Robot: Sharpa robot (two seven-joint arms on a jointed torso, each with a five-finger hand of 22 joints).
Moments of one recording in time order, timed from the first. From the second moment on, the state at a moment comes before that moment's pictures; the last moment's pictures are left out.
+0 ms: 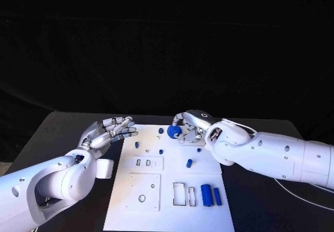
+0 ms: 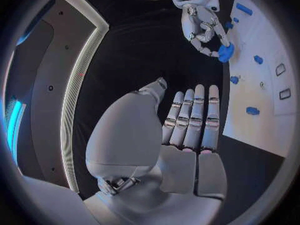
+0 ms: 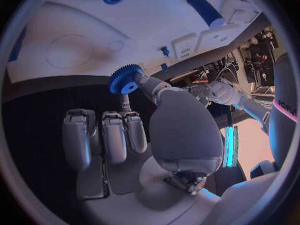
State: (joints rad) left arm 1.11 -0.95 0.05 1.72 0.02 -0.40 0.48; left_hand 1.46 -0.14 0.33 0.22 0.06 0.85 0.22 0.24 0.15 0.99 0.19 0.10 0.07 0.94 0.14 0.30 0.22 0.17 0.82 0.26 0.32 0.12; right arm 1.29 -0.73 -0.11 1.45 -1.53 -0.50 -0.11; right_hand 1.25 -0.16 0.54 0.06 0.15 0.79 0.16 0.51 0.39 1.47 0.04 1.51 1.31 1.47 -0.02 1.54 1.31 0.04 1.46 0.09 1.48 1.31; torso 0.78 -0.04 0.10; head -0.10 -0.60
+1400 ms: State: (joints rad) left arm 1.11 -0.95 0.05 1.72 0.02 -0.40 0.48; left_hand 1.46 -0.14 0.33 0.22 0.06 0.85 0.22 0.24 0.15 0.99 0.19 0.10 0.07 0.94 0.14 0.30 0.22 0.17 0.82 0.26 0.32 0.12; right arm 1.25 -0.52 -0.12 1.29 -1.61 -0.50 -0.17; right_hand 1.23 -0.18 0.55 0.07 0.15 0.81 0.17 0.48 0.39 1.47 0.04 1.51 1.31 1.47 -0.02 1.54 1.31 0.04 1.47 0.09 1.48 1.31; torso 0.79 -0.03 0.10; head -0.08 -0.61
